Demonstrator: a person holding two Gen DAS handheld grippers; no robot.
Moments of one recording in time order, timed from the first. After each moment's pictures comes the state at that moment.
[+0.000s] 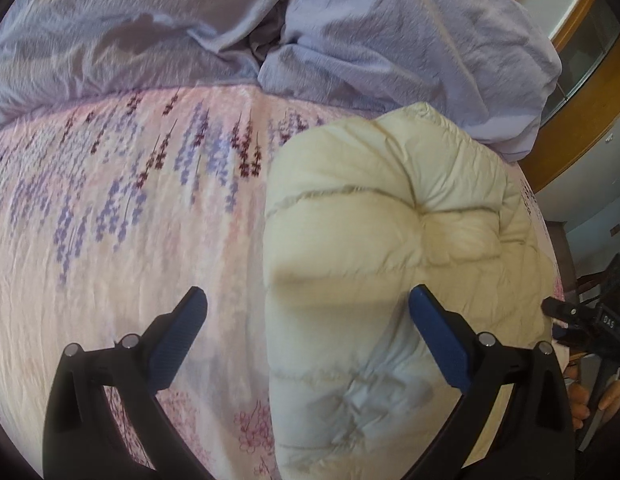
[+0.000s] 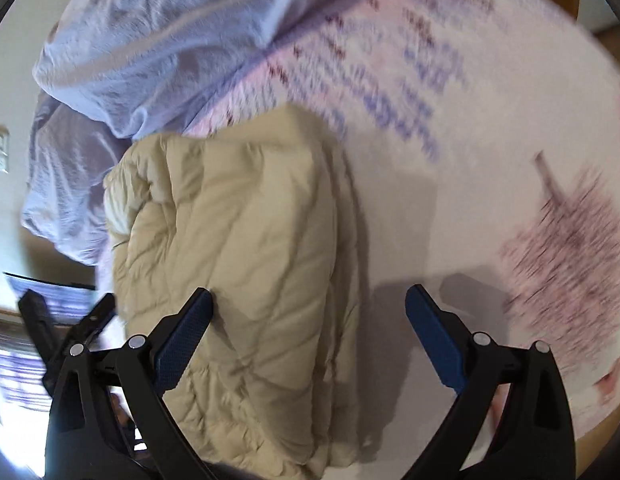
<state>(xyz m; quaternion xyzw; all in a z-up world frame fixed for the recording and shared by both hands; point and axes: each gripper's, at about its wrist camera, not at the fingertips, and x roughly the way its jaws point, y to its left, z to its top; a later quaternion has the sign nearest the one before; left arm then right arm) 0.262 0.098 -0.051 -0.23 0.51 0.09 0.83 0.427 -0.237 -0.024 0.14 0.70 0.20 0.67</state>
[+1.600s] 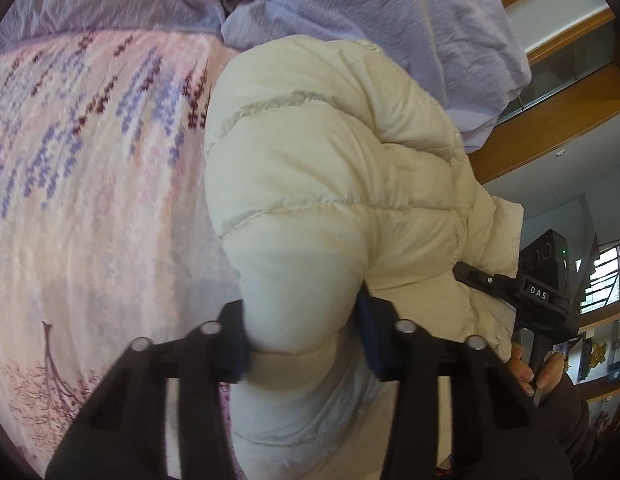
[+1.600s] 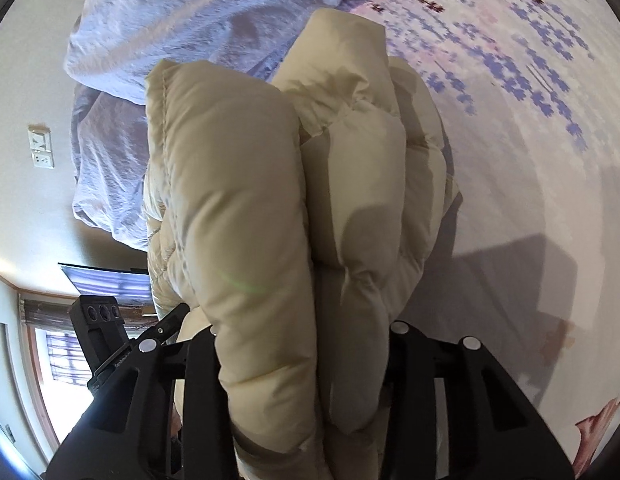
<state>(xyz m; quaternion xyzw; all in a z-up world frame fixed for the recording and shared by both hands) 0.269 0.103 -0.062 -0.33 0.50 -0.02 0.80 0.430 -0.183 -0.043 0.20 0.70 0.30 0.62</state>
